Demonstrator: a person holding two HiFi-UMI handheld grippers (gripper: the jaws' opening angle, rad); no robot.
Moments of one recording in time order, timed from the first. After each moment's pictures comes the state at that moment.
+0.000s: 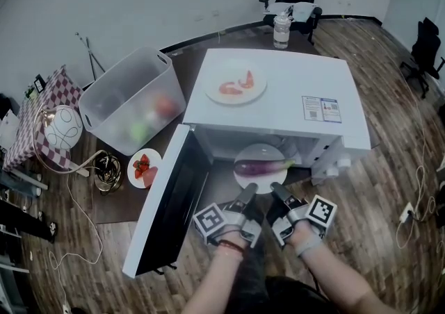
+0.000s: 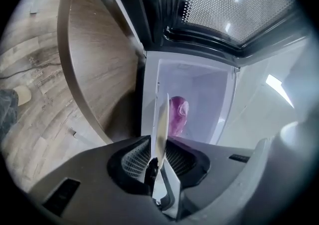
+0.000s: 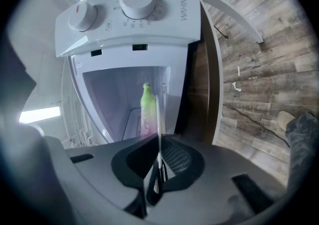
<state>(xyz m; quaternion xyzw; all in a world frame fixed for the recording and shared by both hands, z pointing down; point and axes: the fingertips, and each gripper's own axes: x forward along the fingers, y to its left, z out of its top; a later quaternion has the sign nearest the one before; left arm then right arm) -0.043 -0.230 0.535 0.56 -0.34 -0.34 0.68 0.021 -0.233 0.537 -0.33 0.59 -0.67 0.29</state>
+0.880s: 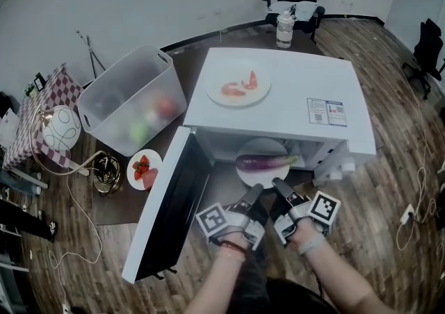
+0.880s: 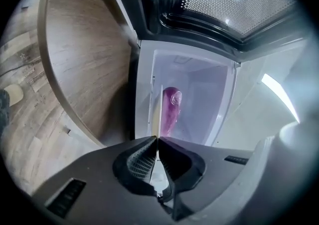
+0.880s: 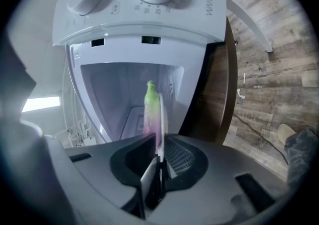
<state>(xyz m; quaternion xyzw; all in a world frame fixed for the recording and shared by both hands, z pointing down) -0.032 -0.241 0.526 0.59 -0.30 -0.34 0.67 0.020 -0.253 0.529 -0.34 0.63 -0.65 0.26</state>
